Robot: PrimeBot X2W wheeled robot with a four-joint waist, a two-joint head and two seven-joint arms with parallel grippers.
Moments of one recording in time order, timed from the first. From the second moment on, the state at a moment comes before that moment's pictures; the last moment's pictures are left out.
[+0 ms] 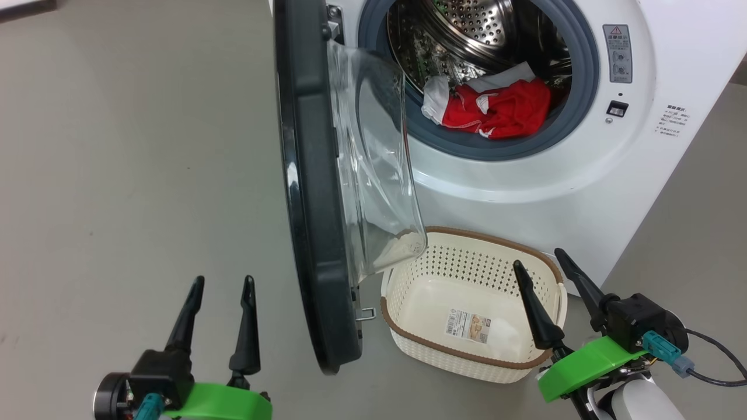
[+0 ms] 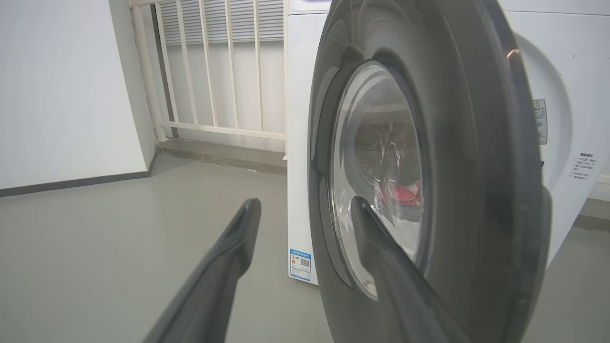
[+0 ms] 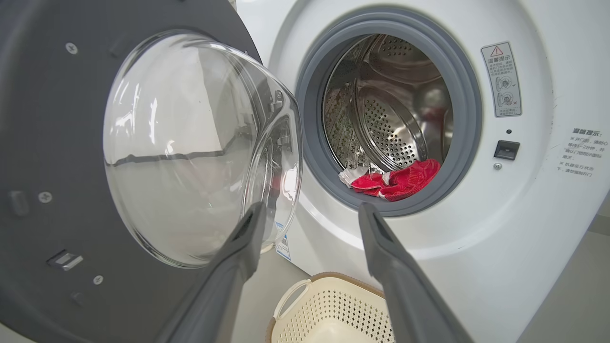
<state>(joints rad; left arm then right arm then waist) -0.12 0.05 -0.14 0.17 -0.20 0.08 -0.26 -0.14 -0.05 0.11 0.32 0.24 0.13 -0.26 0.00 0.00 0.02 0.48</state>
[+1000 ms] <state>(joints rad) -0.26 0.04 -0.31 -0.19 -0.24 0.00 -0.24 -0.15 -0.05 0.12 0.32 0.28 0.13 -0.26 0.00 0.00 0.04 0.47</state>
